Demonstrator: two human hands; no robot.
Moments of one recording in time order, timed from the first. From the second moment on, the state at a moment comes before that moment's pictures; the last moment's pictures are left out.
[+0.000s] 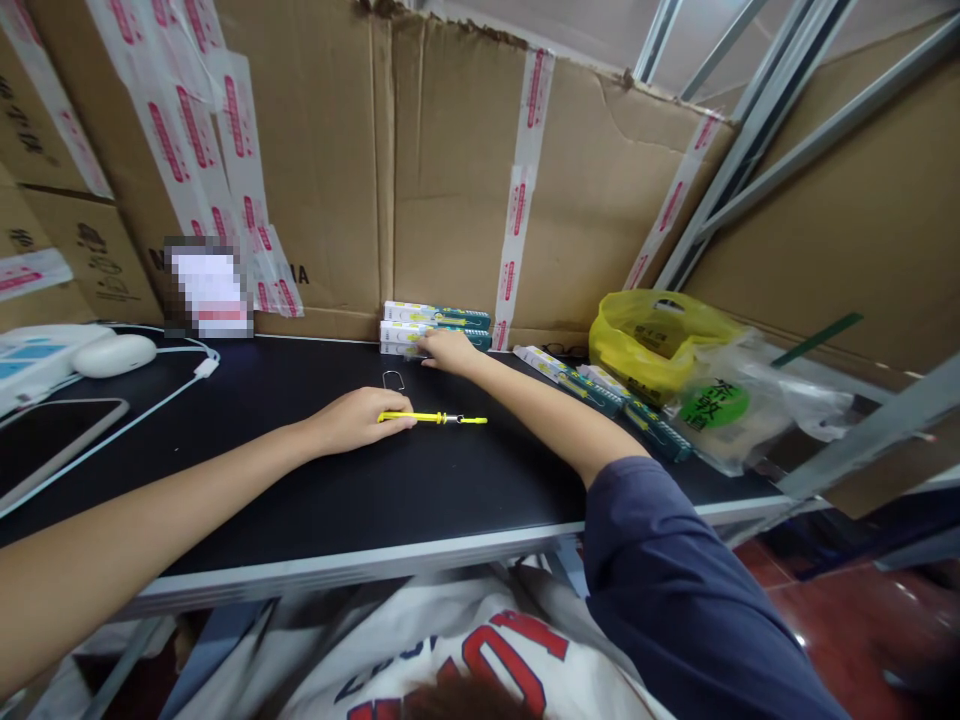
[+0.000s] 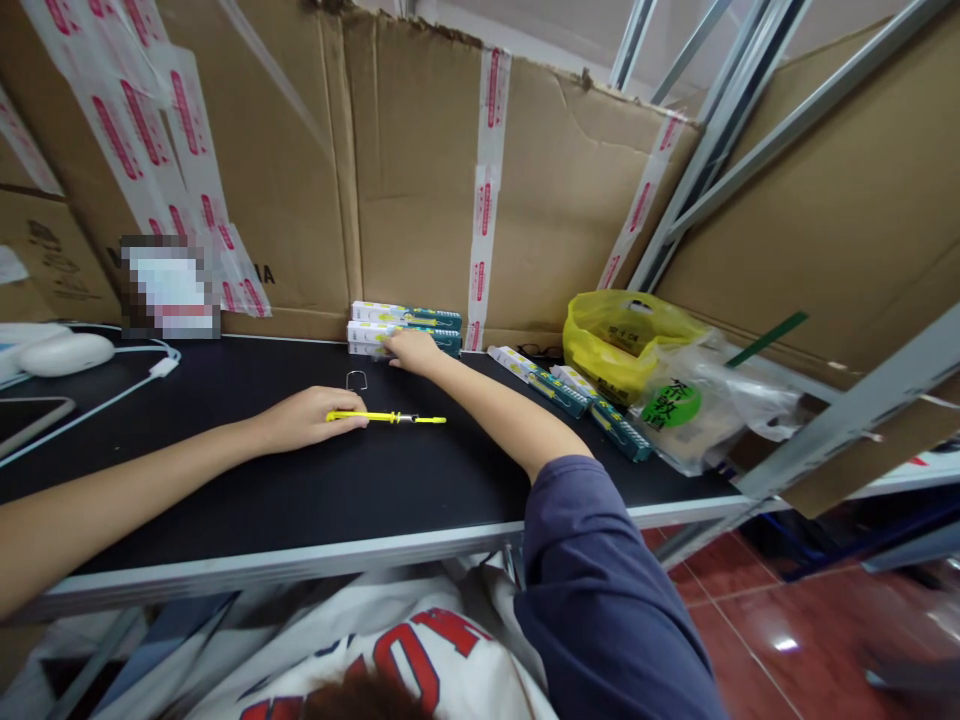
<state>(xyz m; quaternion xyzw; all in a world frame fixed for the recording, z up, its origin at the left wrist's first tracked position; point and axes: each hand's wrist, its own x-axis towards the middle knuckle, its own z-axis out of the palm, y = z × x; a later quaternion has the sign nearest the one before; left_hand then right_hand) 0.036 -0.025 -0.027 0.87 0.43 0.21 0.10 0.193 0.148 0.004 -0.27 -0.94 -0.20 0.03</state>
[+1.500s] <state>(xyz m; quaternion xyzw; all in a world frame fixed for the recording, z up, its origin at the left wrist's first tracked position) 0.061 -0.042 -0.027 0.85 0.47 0.21 0.08 0.283 0.014 -0.019 -0.22 -0.95 0.02 0.21</state>
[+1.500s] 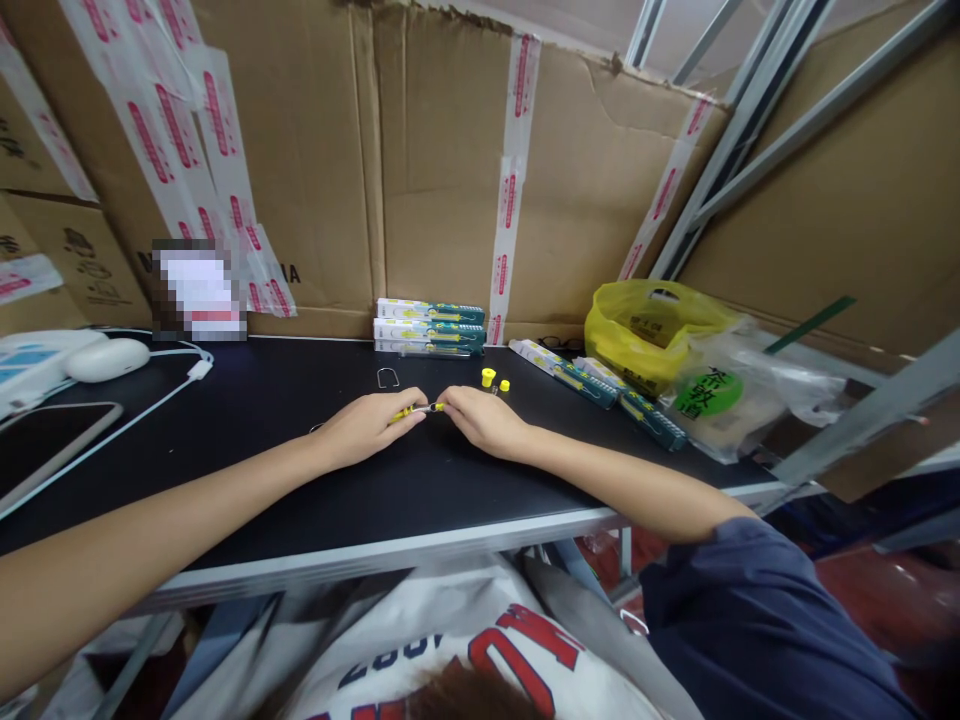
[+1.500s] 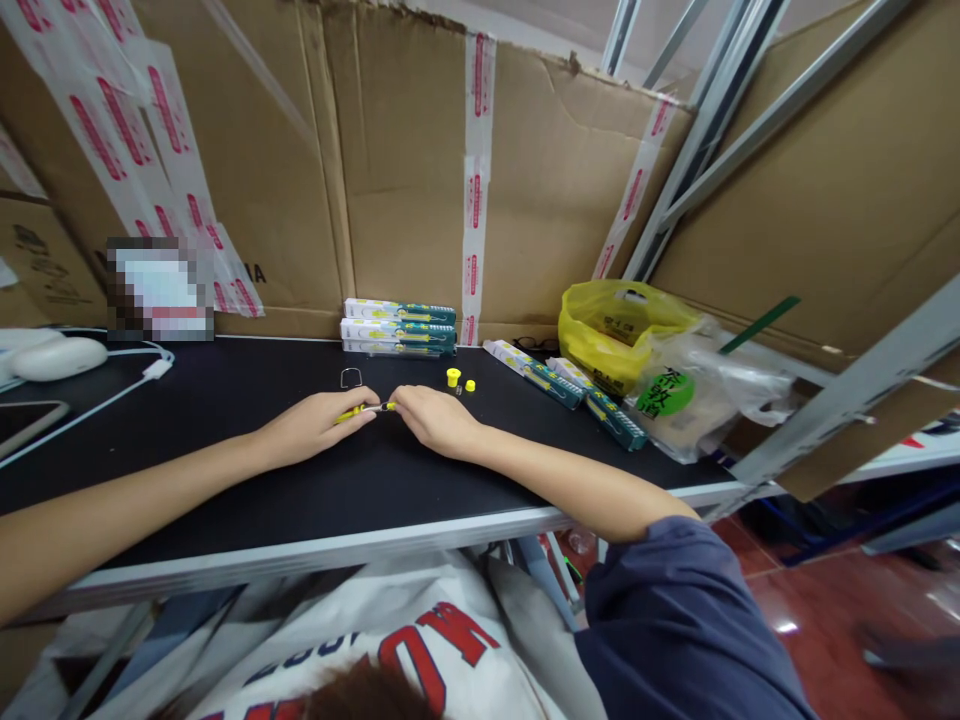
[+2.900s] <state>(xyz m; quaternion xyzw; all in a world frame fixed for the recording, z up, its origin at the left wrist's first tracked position) 0.058 -0.041 -0.029 0.87 0.44 0.20 0.04 0.284 0.006 -0.015 -0.21 -0.93 0.20 0.22</state>
